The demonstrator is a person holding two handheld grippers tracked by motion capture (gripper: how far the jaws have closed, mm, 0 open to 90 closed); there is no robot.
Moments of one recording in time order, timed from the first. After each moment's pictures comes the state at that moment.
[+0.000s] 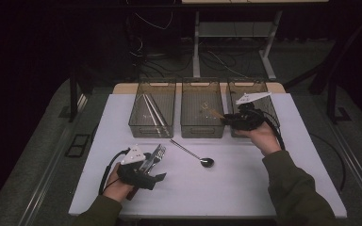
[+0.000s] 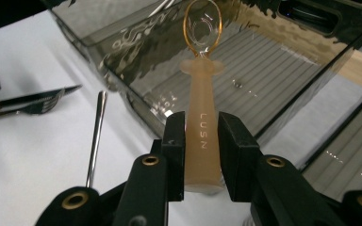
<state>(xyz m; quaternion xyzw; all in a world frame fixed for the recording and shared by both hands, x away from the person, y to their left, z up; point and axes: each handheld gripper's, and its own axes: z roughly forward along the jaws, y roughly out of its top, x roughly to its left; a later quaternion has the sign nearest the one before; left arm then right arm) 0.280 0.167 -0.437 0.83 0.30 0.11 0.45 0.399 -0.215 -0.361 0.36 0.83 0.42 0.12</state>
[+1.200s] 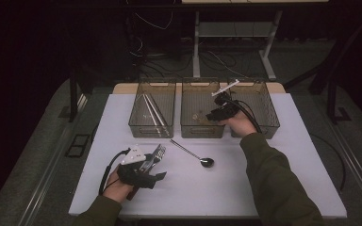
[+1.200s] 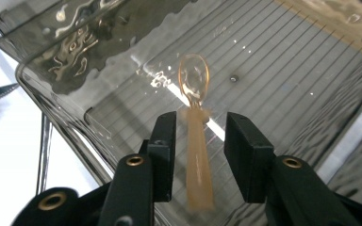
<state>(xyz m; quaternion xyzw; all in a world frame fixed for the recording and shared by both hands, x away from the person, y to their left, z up) 0.279 0.165 -0.436 0.83 0.31 0.11 0.46 0.462 -0.164 -0.381 0.39 0.86 0.32 0.10</state>
